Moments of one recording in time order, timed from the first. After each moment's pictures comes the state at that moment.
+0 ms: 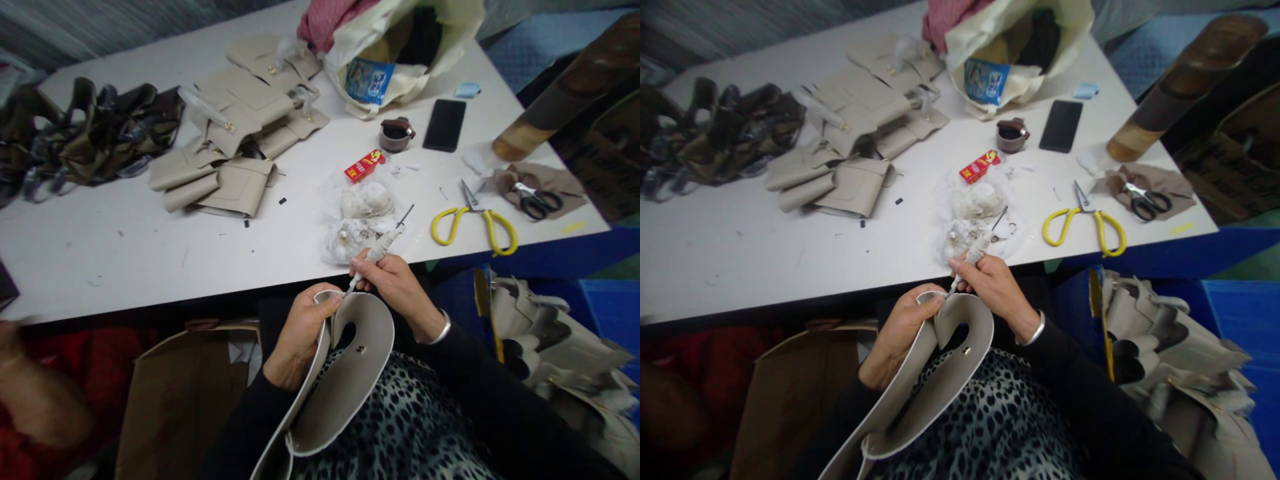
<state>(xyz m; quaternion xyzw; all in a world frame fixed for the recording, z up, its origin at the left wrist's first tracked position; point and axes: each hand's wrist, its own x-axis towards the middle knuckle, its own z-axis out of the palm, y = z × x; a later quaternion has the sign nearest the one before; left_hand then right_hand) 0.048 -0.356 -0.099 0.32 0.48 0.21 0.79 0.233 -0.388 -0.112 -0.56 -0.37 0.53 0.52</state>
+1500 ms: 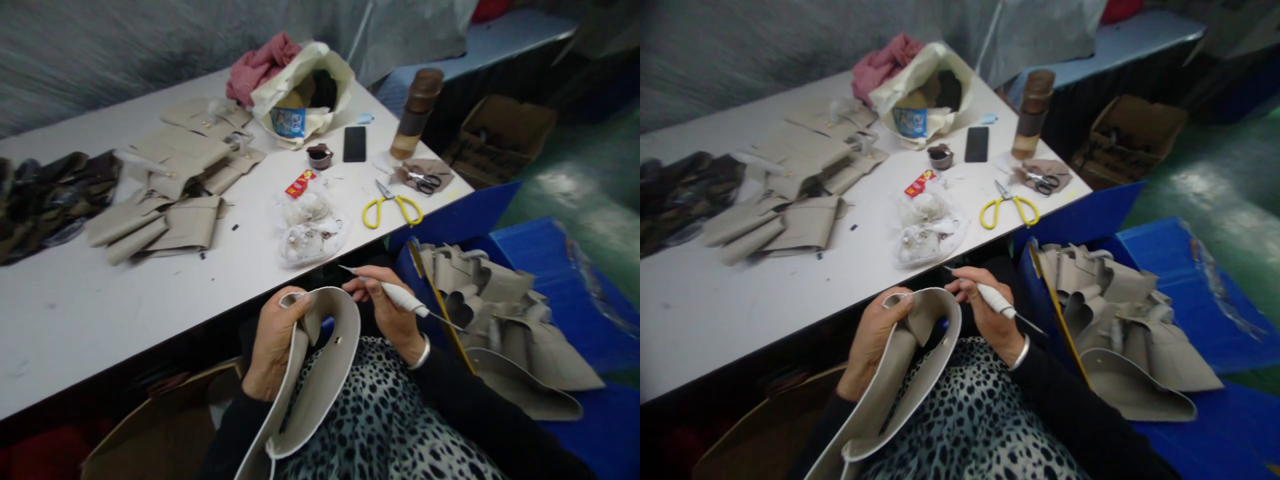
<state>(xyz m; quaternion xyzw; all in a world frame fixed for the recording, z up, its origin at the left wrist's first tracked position) 0.057 -0.383 -0.066 0.45 0.48 0.21 0.72 0.205 -0.506 -0.105 -0.59 -0.32 0.23 0.71</state>
